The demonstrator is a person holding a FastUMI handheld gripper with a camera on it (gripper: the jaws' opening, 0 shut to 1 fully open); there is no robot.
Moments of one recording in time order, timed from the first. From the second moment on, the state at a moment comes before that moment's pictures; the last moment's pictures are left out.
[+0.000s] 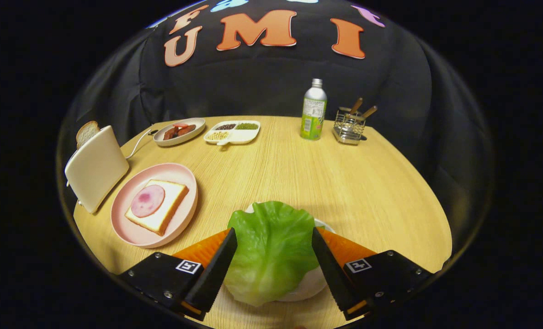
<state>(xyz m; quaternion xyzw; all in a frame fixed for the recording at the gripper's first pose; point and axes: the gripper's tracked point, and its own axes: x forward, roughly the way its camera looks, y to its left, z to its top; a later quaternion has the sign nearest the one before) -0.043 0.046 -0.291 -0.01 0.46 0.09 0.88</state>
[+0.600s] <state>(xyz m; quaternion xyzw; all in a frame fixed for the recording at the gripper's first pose) -0.047 0.044 -0.310 -0.03 0.56 0.12 0.82</state>
